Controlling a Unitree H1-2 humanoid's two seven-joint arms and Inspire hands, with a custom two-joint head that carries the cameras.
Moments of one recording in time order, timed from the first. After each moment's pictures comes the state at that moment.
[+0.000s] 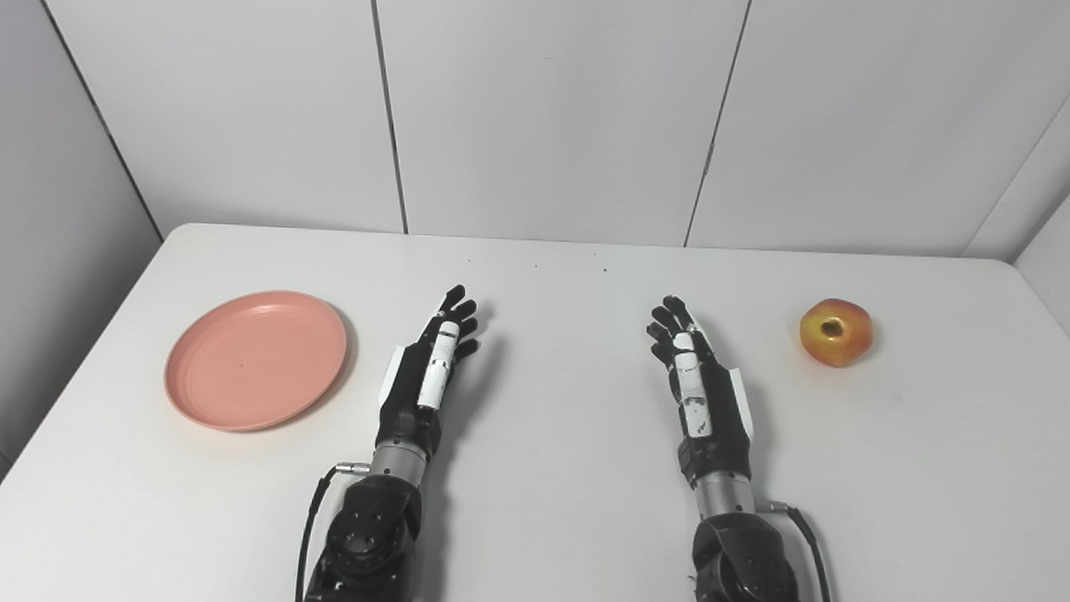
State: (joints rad) left arm -0.25 -0.06 -0.03 0.13 0.00 0.05 0.01; right arm -0.23 0.14 0.05 0.17 0.00 -0.13 -0.06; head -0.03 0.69
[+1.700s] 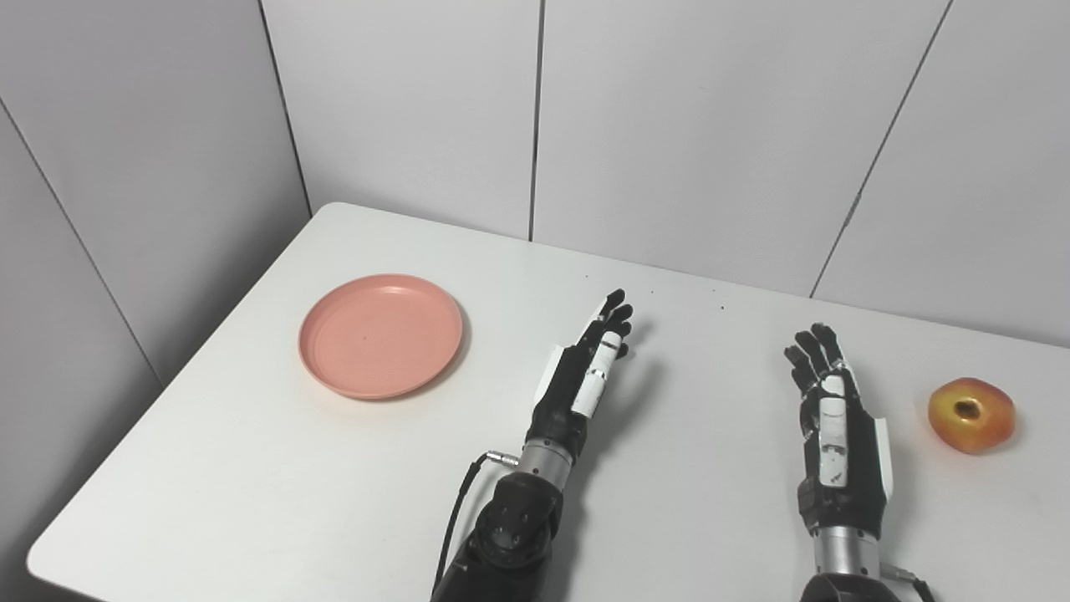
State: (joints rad) left arm -0.31 -0.14 -0.07 0.33 0.05 -0.18 0.07; right arm -0.26 0.07 0.02 0.27 0.09 -0.28 -0.01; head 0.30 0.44
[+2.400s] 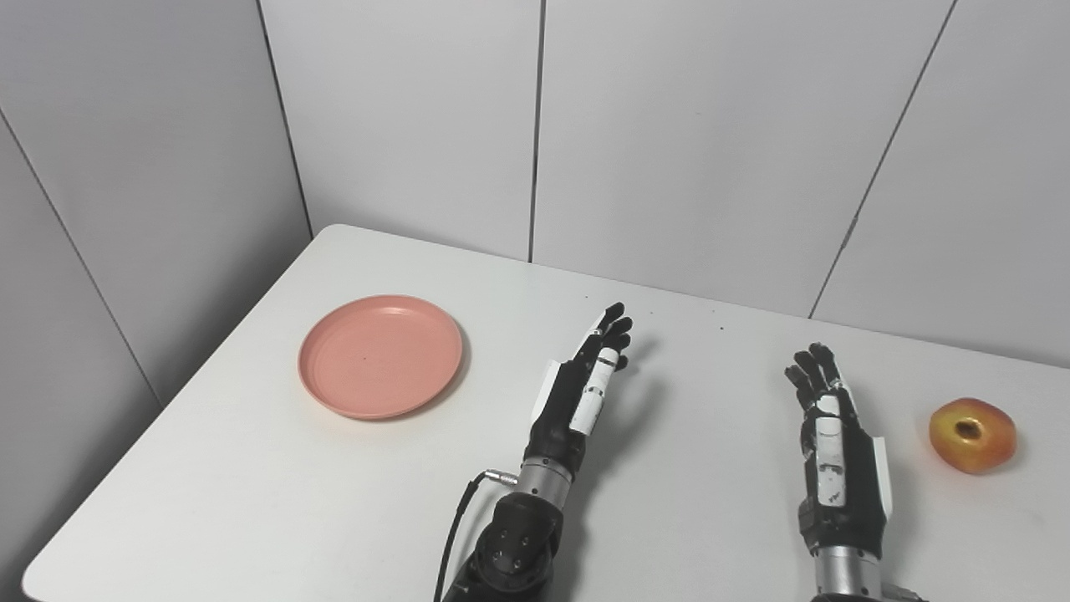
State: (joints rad) left arm -0.31 -0.14 -0.07 0.33 0.07 -0.25 0.10; right arm -0.26 0.07 0.02 0.27 0.06 -0.28 -0.01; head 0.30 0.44
